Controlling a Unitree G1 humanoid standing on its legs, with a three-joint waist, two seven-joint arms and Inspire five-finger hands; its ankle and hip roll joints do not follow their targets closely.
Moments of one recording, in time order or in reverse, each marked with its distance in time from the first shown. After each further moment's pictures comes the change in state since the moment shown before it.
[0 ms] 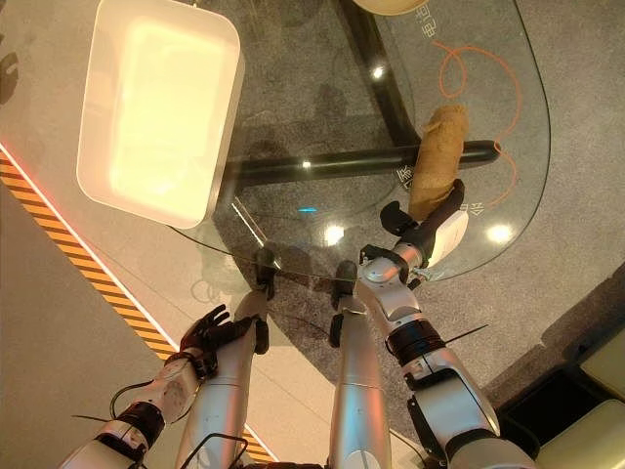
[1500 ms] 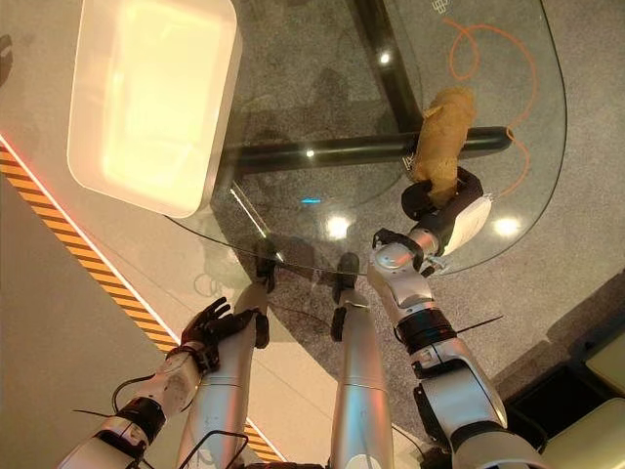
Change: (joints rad) left arm -0.011 0.005 -0.007 -0.040 -0.009 -0.001 0.022; right arm -0.028 -0.037 -0.039 -0.035 -0.043 0.037 -0.008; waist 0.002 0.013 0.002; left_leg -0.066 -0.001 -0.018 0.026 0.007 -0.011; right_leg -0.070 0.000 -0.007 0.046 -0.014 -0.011
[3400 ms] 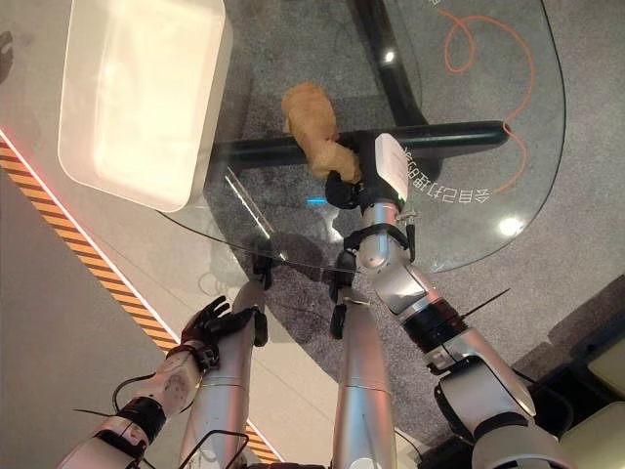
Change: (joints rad) left arm 0.000 -0.006 0.002 -0.007 0.009 0.001 0.008; right arm -0.062 -0.128 0.277 -0.214 -0.394 0.187 0.678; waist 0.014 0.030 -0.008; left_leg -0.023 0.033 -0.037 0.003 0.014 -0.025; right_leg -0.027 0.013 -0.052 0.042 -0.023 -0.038
